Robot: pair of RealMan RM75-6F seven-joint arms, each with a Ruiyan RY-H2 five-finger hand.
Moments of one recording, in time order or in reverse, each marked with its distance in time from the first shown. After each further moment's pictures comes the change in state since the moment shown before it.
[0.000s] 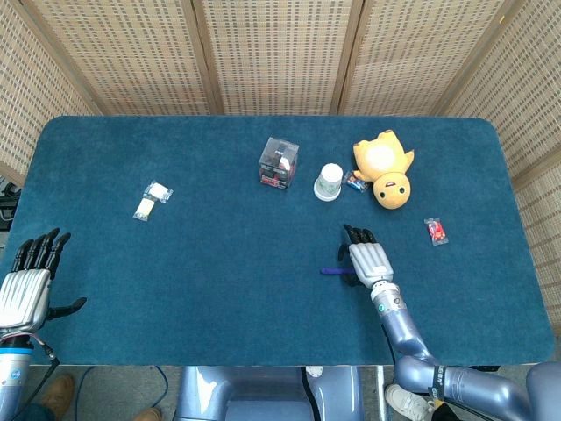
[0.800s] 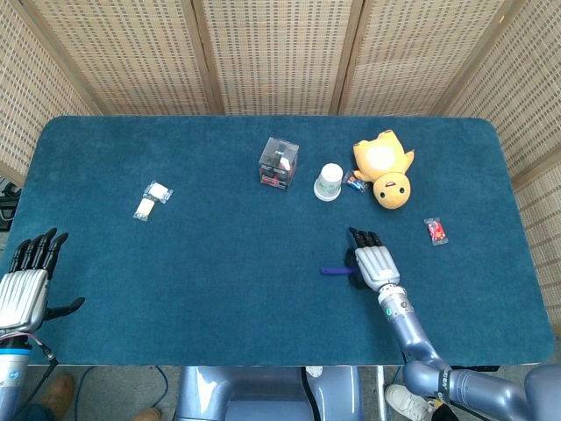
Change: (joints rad) left arm -0.002 0.001 0.004 0.000 -0.004 0.005 -0.003; right arm -0.014 -0.010 -0.055 0.086 -0.095 0.001 0.096
